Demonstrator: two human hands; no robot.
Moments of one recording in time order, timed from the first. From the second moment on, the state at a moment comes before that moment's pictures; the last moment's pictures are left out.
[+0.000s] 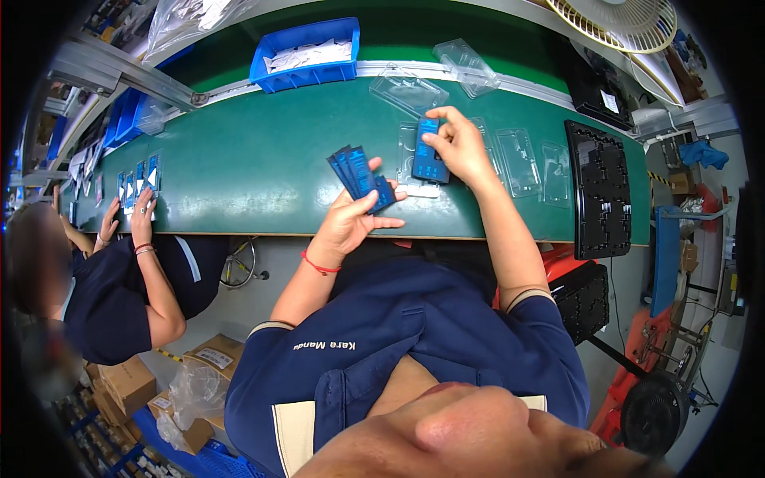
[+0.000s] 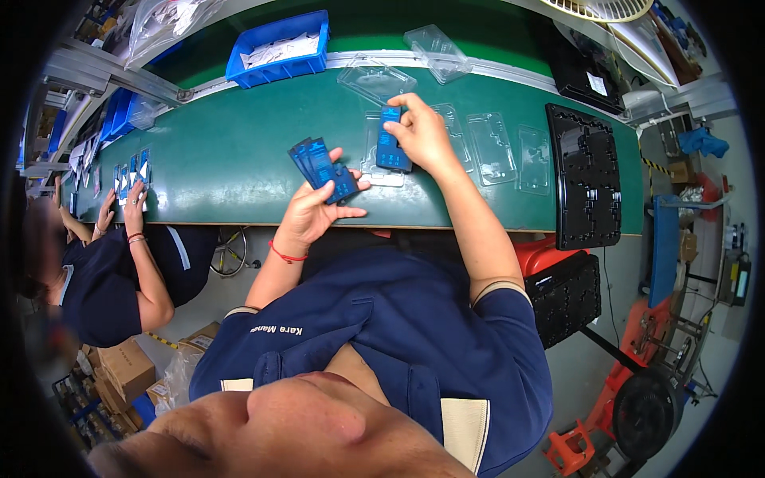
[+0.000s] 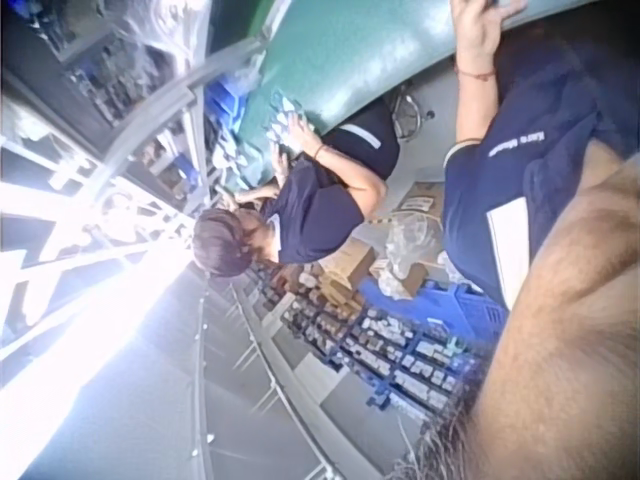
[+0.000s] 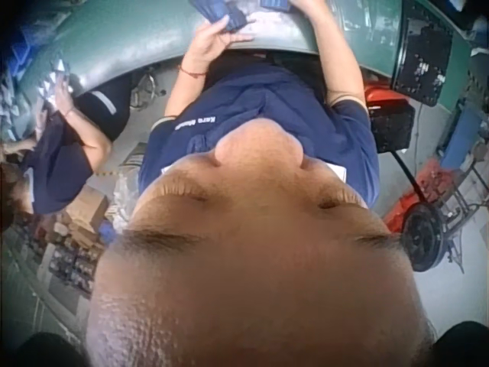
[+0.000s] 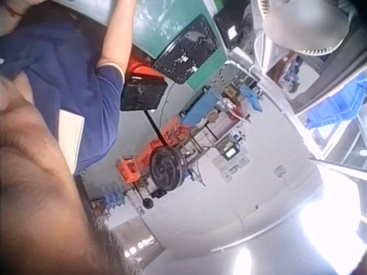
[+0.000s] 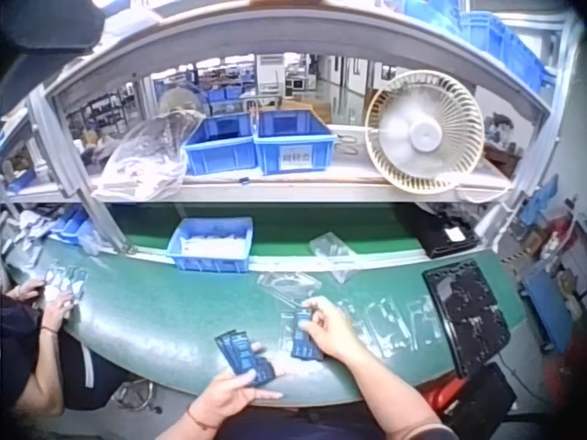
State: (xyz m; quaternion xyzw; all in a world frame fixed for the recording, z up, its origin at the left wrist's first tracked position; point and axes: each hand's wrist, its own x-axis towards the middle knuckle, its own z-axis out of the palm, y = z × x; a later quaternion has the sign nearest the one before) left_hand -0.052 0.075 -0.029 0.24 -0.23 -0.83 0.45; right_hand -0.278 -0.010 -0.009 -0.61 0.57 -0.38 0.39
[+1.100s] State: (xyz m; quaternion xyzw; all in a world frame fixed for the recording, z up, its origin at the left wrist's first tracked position) left_hand -0.104 0.059 -0.013 0.26 -0.31 -0.83 0.37; right_hand -0.328 0.021 -0.015 -0.73 0.57 -0.37 0.05
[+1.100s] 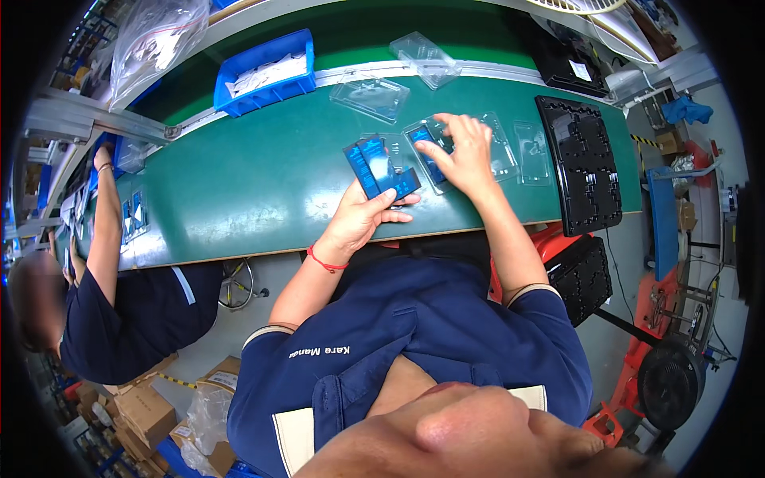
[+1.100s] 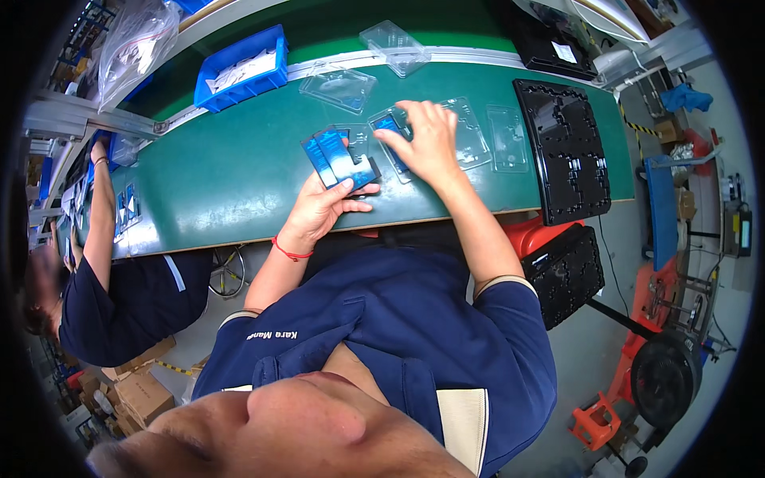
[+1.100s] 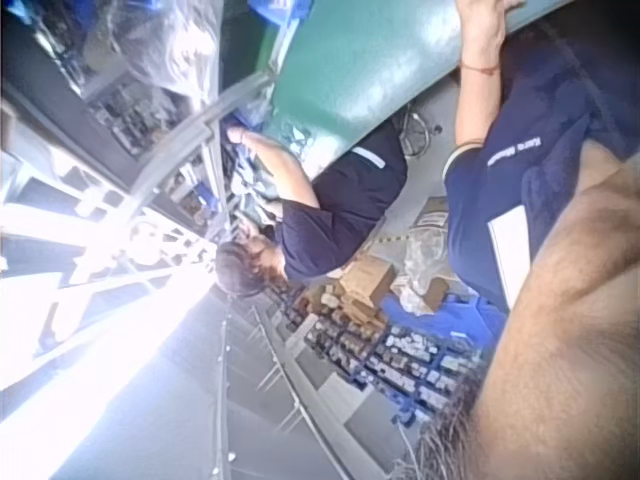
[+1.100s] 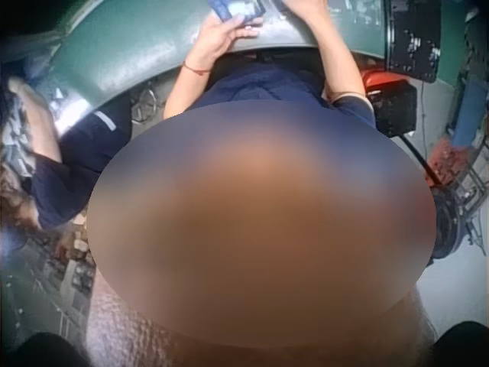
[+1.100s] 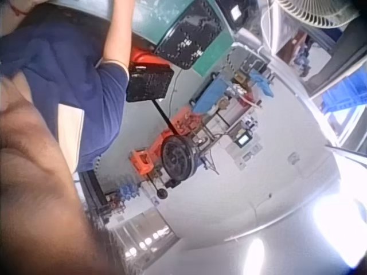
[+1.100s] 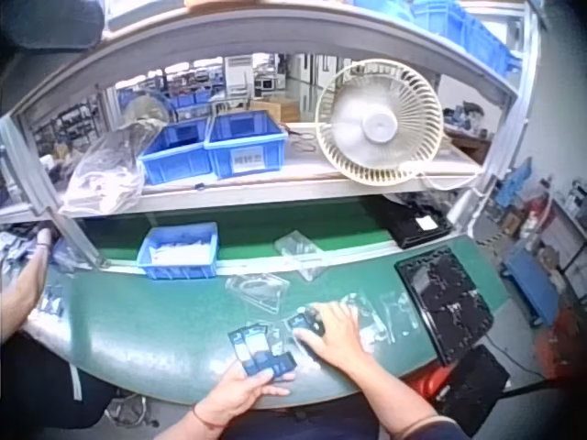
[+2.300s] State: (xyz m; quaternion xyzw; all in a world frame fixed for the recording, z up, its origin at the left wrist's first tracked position) left_hand -0.178 0.048 -0.013 0.43 -0.87 -0.10 0.21; right_hand -0.477 0.078 -0.019 -0.52 0.77 -0.36 0.08
